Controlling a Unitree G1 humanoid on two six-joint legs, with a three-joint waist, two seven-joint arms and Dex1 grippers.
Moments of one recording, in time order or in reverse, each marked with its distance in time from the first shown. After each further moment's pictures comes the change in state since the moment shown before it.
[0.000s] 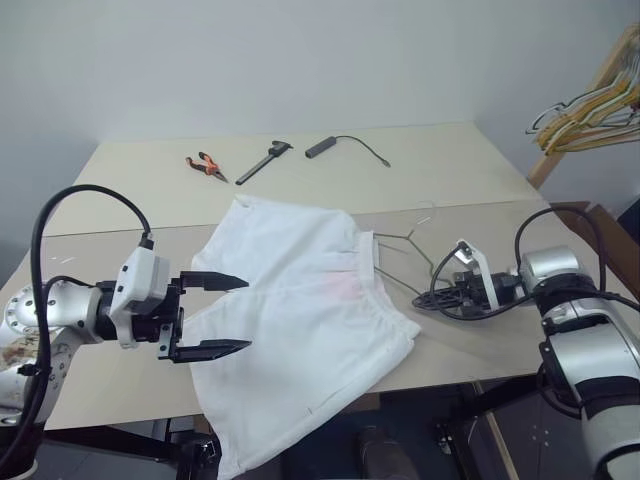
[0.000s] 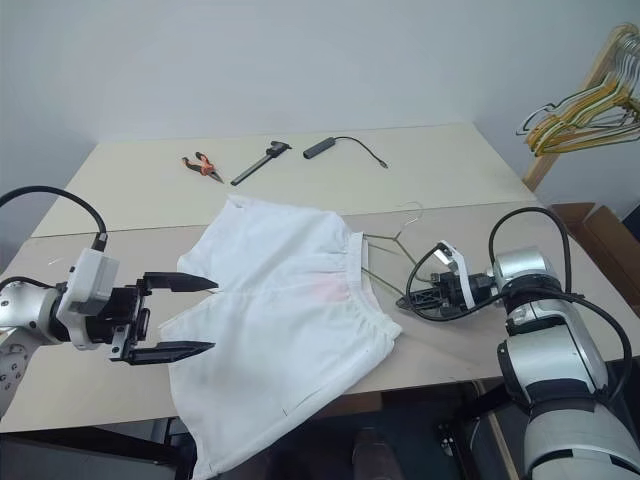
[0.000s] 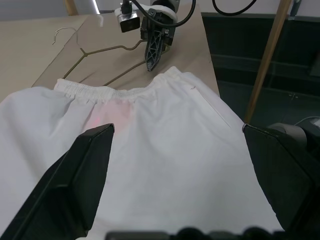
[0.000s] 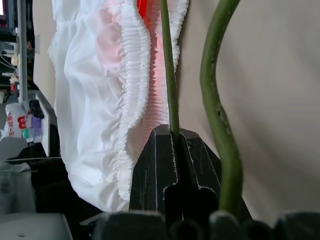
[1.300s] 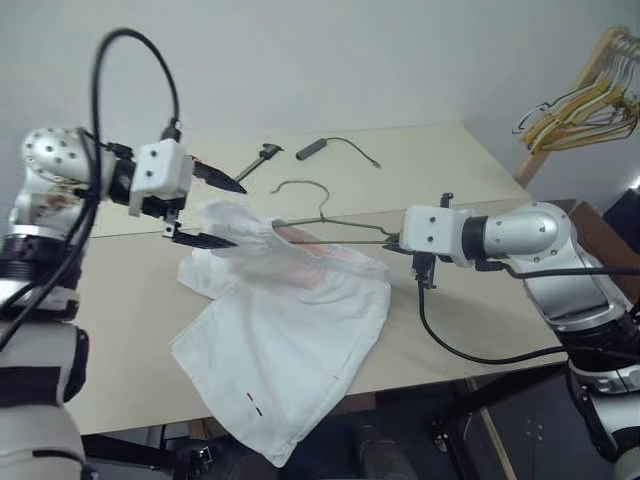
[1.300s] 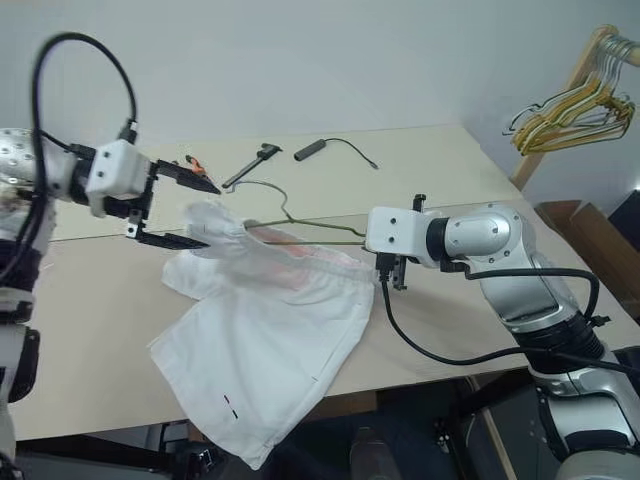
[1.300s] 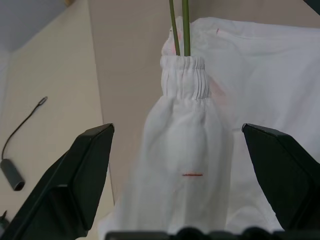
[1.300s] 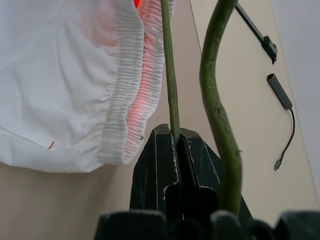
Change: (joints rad) left arm -1.023 -0.038 -0.617 1.067 0.367 -0.645 -0.300; right arm 0.292 -0.147 -0.020 -1.284 -0.295 -0.670 -0.414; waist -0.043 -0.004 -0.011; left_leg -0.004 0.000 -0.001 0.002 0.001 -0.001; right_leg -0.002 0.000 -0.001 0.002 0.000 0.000
